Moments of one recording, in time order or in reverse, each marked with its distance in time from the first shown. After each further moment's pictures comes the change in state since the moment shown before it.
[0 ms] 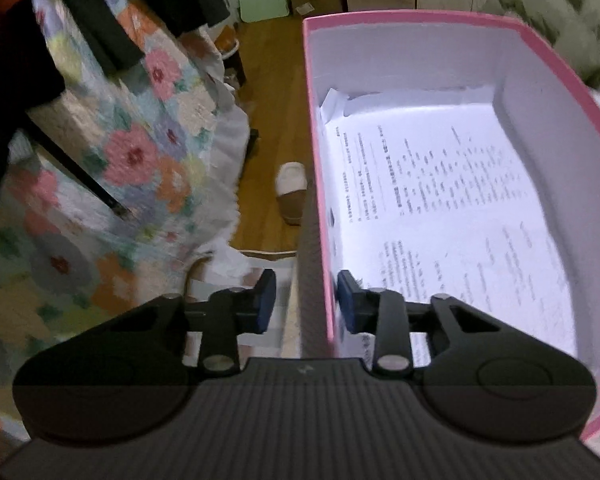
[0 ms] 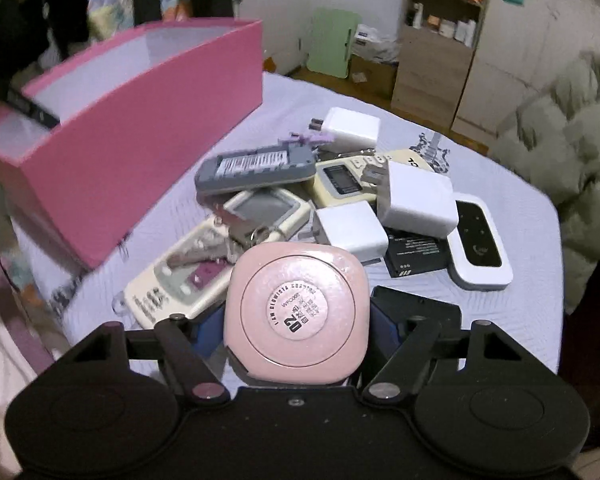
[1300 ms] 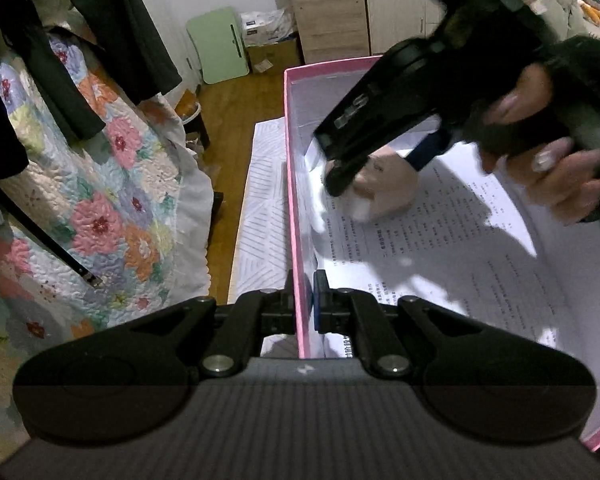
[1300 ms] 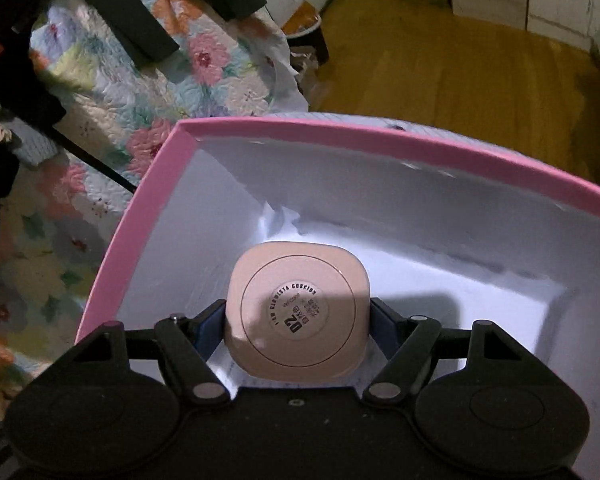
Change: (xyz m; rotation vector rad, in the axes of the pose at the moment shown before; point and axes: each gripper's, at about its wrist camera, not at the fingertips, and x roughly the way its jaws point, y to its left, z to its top) left arm -0.009 -0.060 0.000 0.141 -0.180 -0.035; right arm 0.184 0.098 0.251 0.269 0.276 0.293
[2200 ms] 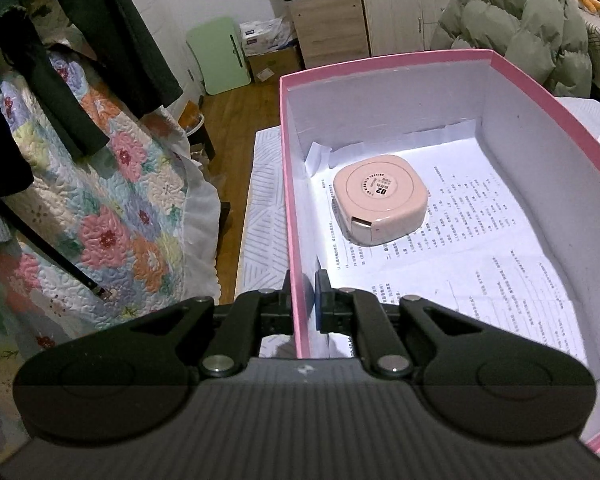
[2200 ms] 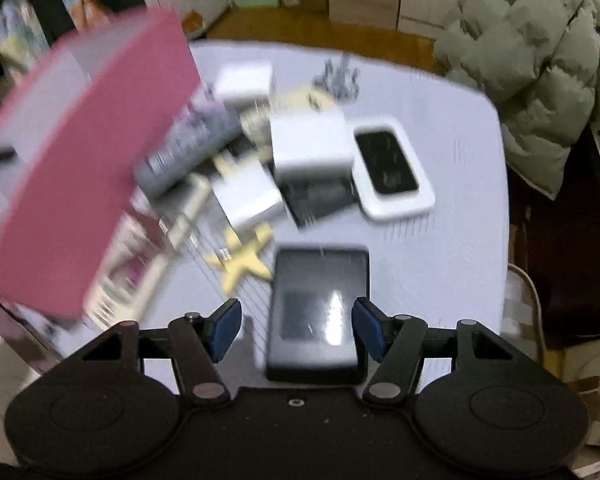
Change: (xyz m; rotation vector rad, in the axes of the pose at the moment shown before) left arm -0.002 -0.008 -0.001 0.036 -0.021 0.025; right arm -0.158 -0.170 -0.237 0.012 -0.057 -0.341
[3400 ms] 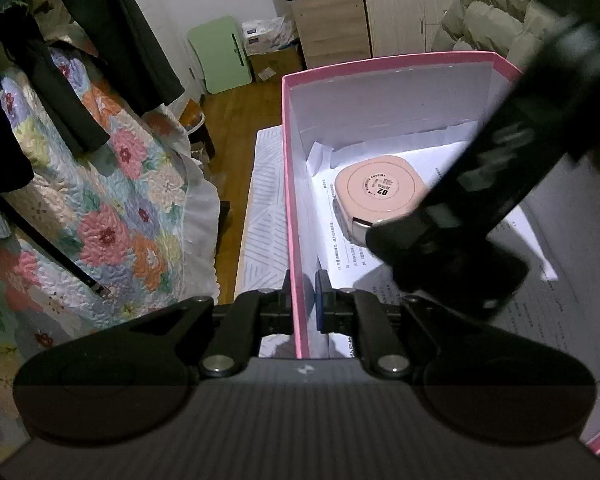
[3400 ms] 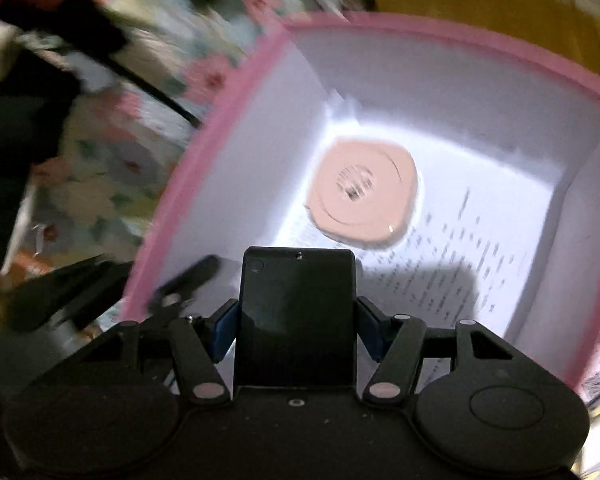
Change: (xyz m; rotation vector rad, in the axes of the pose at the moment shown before) left arm 0.000 -0.004 0.001 -0.008 -0.002 0.002; right arm 0.090 0.210 0.181 -0.074 0.243 0.450
